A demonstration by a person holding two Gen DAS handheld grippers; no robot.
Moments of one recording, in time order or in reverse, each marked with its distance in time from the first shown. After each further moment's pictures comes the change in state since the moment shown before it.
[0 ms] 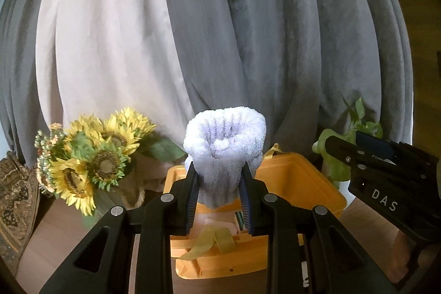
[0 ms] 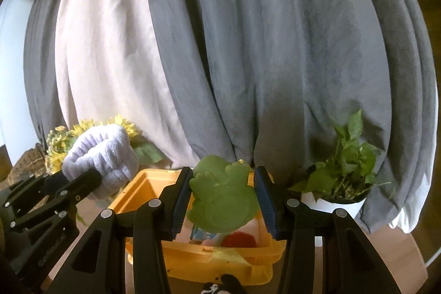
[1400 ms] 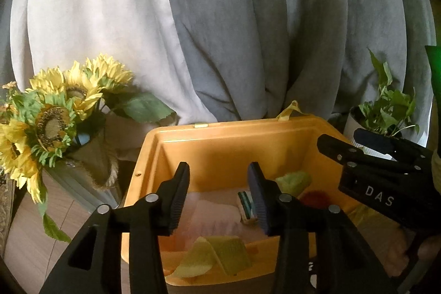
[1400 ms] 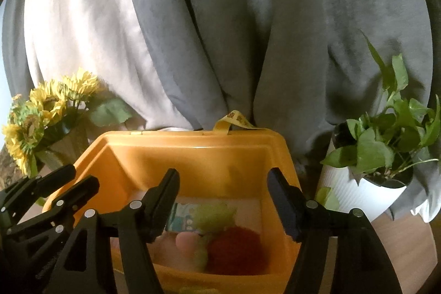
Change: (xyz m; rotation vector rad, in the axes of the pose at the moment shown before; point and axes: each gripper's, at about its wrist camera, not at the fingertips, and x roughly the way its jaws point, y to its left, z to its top) left arm 0.095 0.004 -0.033 -0.020 0.165 -0.021; right arm 0.114 -0.013 -0.033 0.018 0.220 -0.023
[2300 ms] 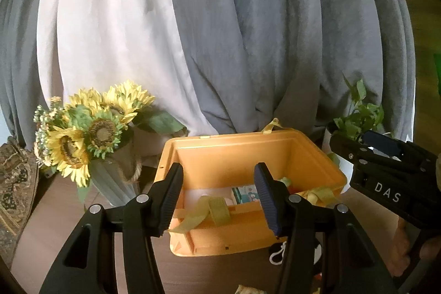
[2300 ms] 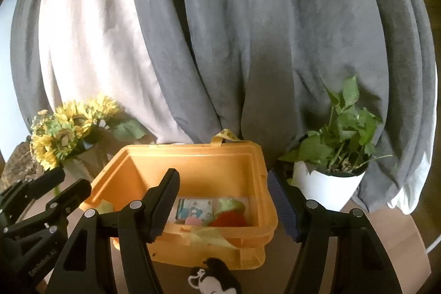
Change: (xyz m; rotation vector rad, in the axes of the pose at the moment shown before) left arm -0.100 -0.015 -0.007 0.000 -0.090 0.038; right arm -0.099 -0.008 -0.010 0.017 -0.111 -0.017
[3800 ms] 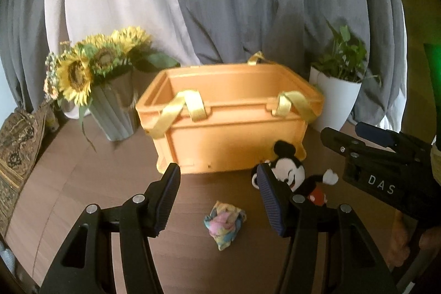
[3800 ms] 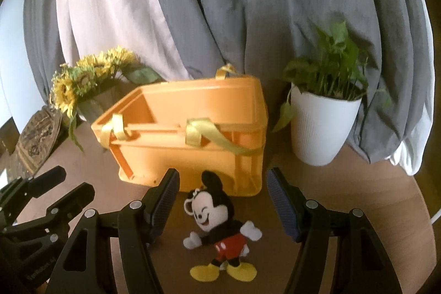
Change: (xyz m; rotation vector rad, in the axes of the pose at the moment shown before) left arm -0.034 -0.036 -0.088 -0.003 0.202 0.024; right arm -0.034 -0.024 -0.083 -0.019 0.165 0.082
